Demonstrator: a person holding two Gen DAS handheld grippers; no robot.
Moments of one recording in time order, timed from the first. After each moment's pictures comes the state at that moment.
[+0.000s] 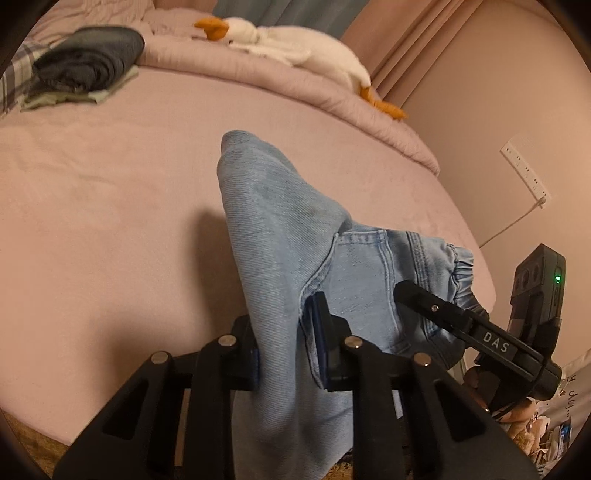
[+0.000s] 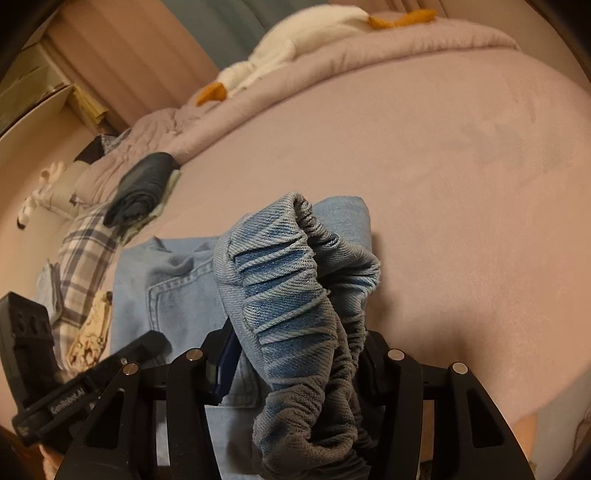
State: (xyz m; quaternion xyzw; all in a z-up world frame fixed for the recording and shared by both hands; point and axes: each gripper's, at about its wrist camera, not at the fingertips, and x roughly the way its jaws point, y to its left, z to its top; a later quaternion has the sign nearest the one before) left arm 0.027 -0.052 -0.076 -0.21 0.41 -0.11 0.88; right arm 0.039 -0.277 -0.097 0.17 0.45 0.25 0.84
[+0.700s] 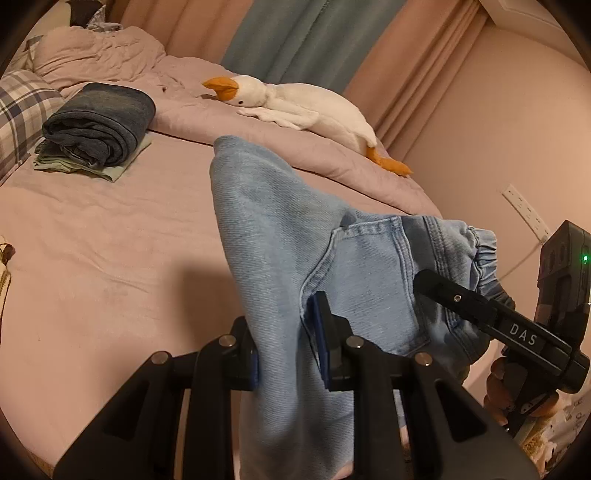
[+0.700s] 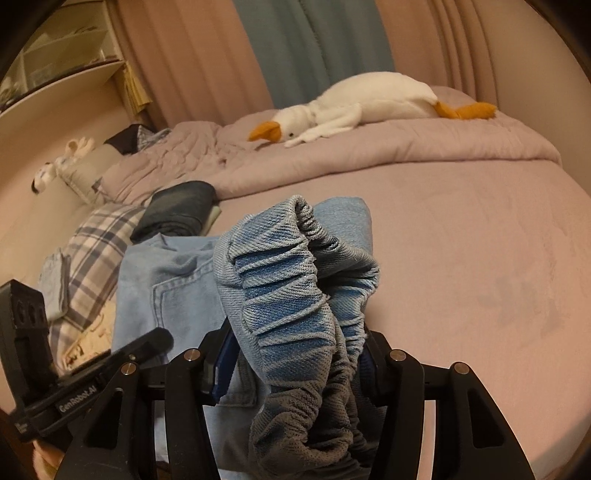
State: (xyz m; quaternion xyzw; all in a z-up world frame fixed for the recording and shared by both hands) left arm 0.059 -0.011 -0.016 -0.21 0.33 -0.07 0.92; right arm 0.077 -0.228 -0.006 0.08 0.37 0.28 0.88
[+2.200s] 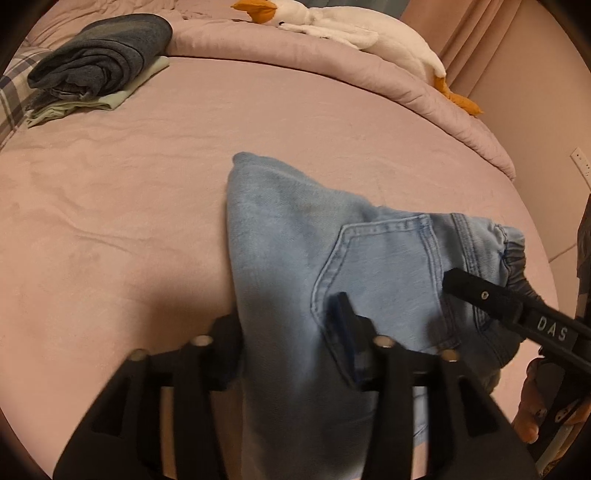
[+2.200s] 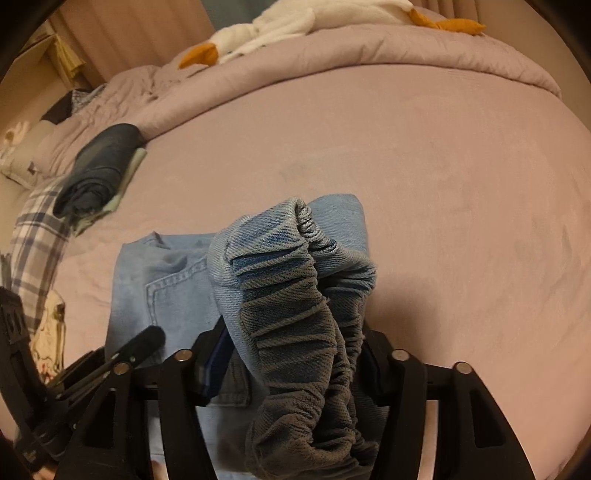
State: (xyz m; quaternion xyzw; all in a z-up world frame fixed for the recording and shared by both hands) left arm 0.142 -0.021 -0.120 -0.16 0.46 0.01 0.87; right arm 0.141 -0.210 -0.099 0.07 0.52 0.21 0.82
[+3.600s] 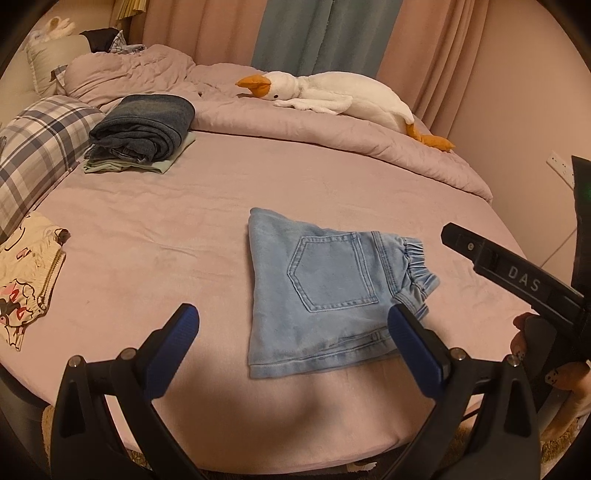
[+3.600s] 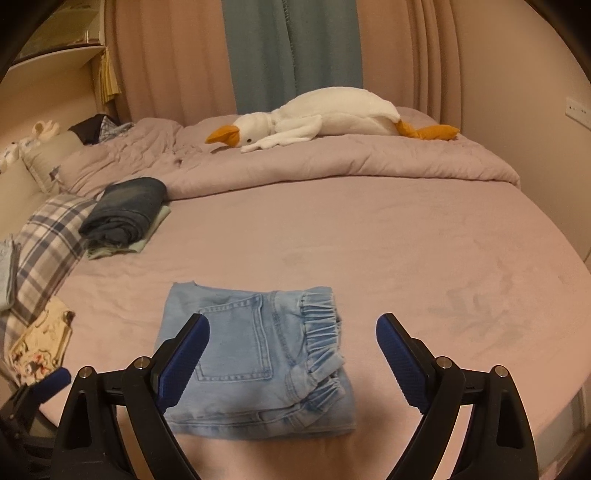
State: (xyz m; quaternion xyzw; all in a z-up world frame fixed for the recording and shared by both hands) left arm 0.021 -0.044 -0.031 -0.13 0.36 0.03 0.92; right arm 0.059 -0.232 -0.003 0.02 0.36 0.18 0.92
